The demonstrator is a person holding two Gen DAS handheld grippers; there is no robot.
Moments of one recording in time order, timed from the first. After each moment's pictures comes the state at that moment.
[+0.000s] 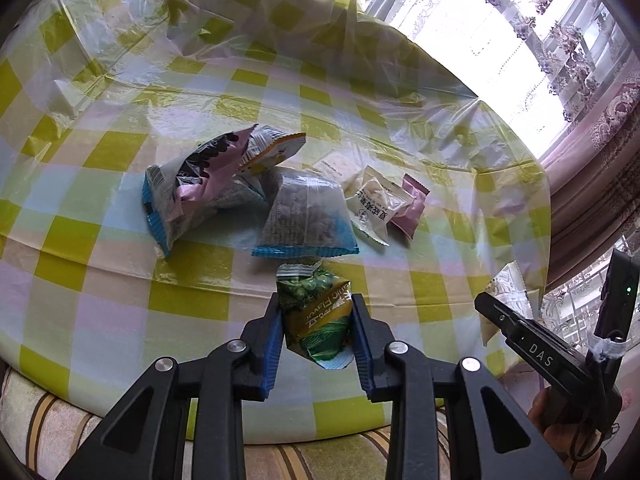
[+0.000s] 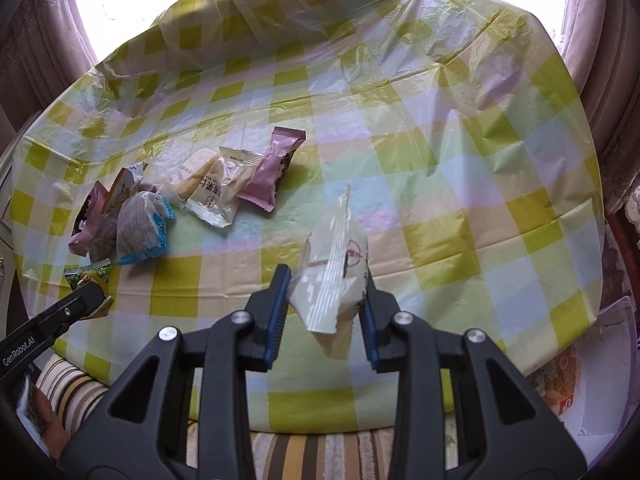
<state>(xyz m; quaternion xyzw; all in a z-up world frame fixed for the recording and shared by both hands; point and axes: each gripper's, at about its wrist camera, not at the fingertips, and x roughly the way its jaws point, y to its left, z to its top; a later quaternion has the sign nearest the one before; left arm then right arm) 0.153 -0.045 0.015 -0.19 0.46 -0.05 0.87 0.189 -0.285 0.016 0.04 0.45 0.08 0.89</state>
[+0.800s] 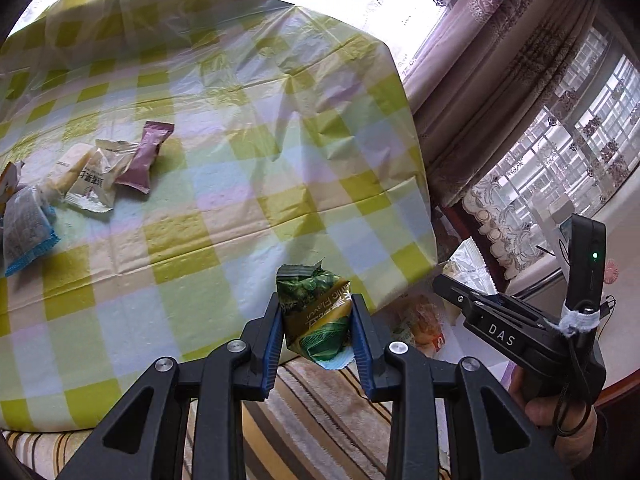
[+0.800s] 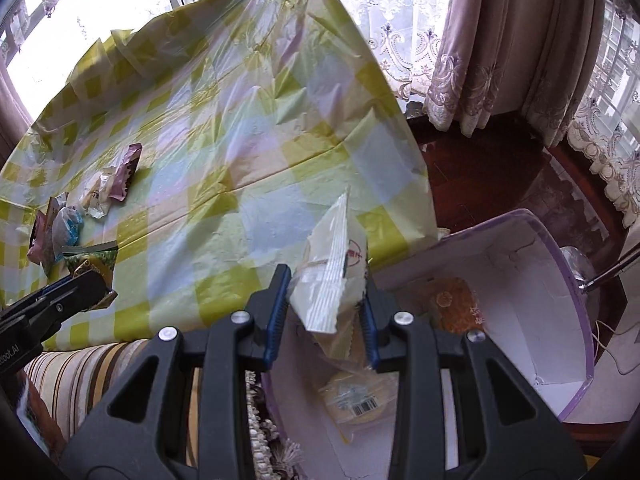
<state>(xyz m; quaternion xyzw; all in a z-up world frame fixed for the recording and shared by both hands) 0.142 -0.246 0.032 -0.07 0.49 -0.26 0.83 0.119 -0.465 0.004 0.11 0.47 -0.04 0.88</state>
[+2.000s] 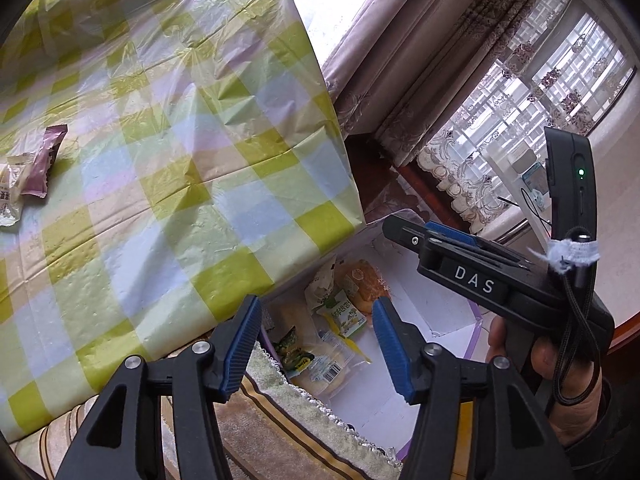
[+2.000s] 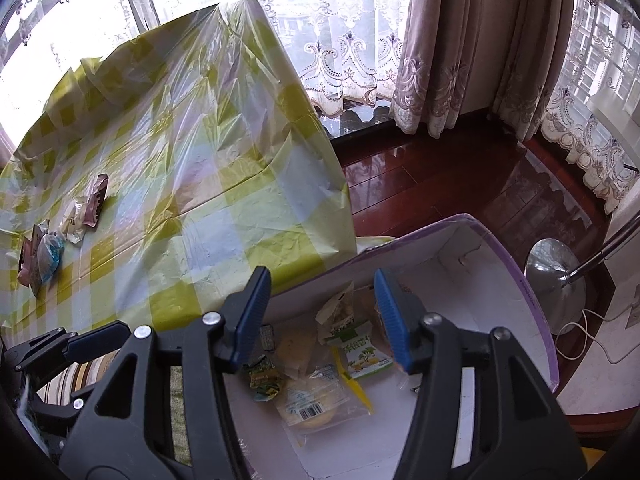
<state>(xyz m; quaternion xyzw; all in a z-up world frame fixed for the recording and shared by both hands) 0.120 -0.312 0.029 -0.04 0.50 -0.34 0.79 0.110 -0.512 0.017 0.12 0.46 -0.08 0.88</state>
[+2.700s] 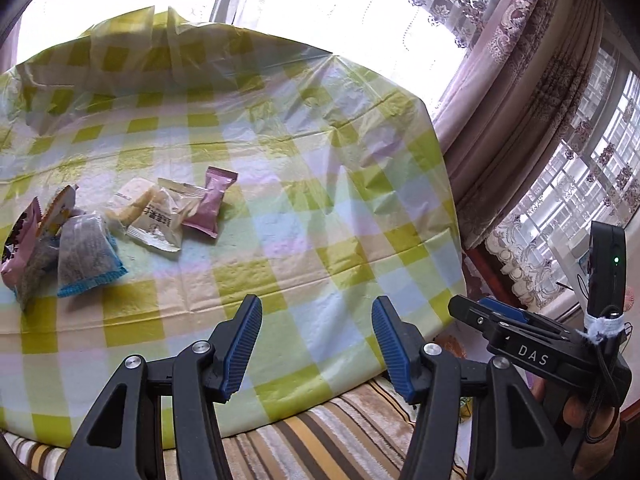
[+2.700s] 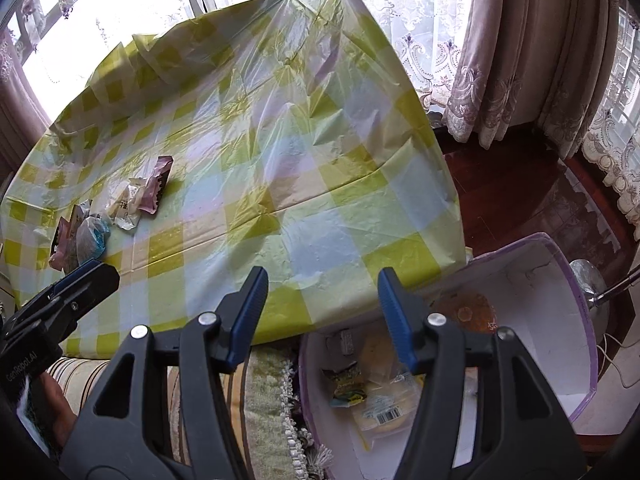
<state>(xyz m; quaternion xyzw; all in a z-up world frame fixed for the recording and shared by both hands) 0.150 -0.187 0.049 -0.10 0.42 -0.19 0.88 0.133 -0.433 0.028 0.11 0.45 0.00 0.88</state>
